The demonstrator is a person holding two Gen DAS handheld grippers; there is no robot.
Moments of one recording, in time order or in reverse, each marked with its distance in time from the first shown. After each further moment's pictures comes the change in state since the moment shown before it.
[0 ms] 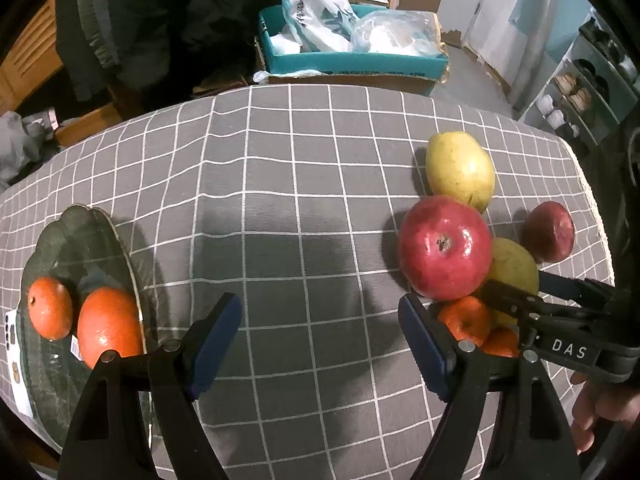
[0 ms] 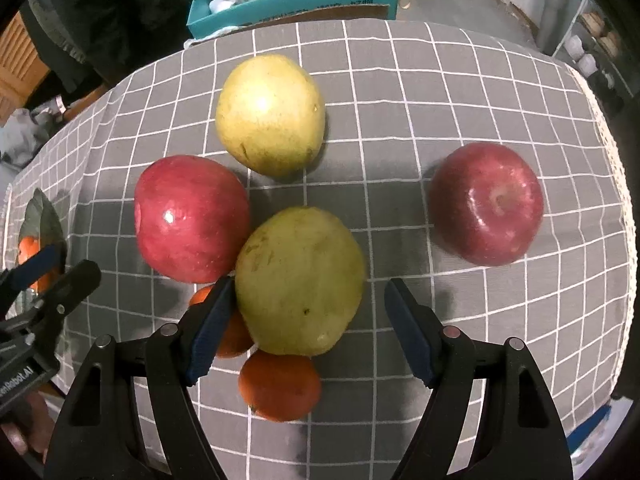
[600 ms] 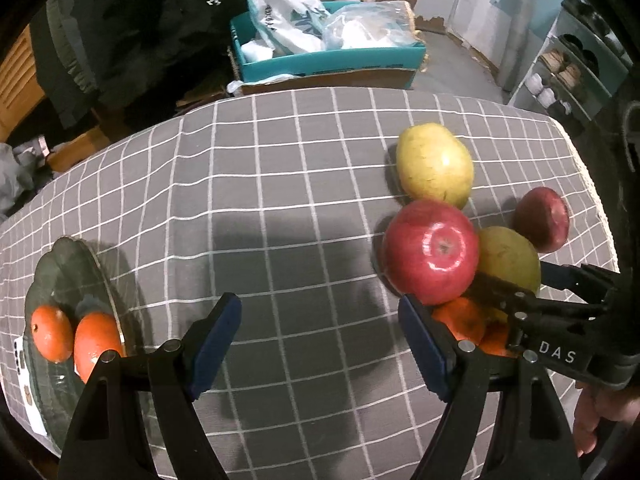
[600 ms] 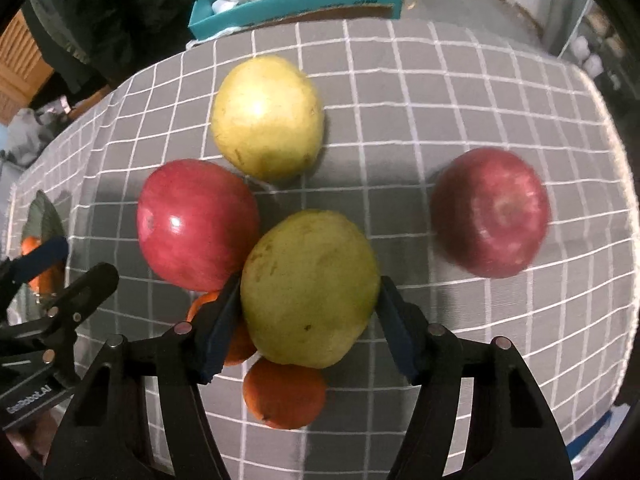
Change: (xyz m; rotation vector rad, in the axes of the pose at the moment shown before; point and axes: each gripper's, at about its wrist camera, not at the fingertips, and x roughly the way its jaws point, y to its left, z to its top) left arm 0.001 -0.029 0.009 0.082 0.005 0.006; right arm -0.005 -0.003 0.002 -0.007 -0.023 -0.013
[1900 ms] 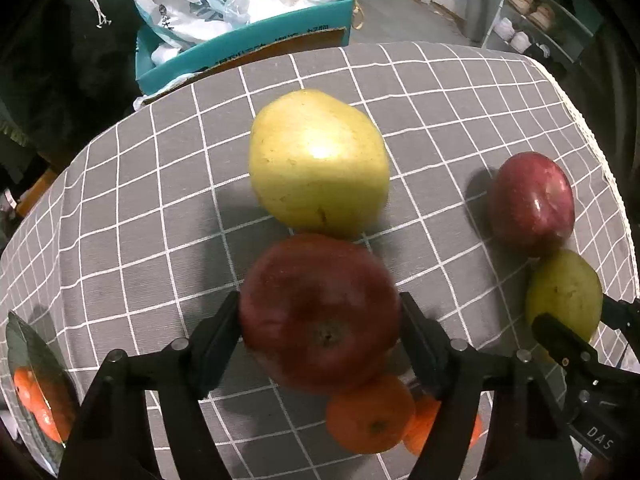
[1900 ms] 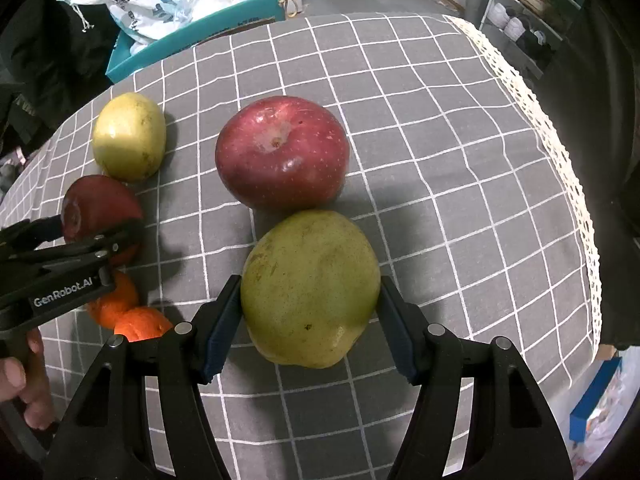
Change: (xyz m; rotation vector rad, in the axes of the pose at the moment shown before) left arm 0.065 -0.093 0.029 0.168 0.085 0.000; right arm -0.026 -0.090 -0.047 0.169 -0.068 -0.121
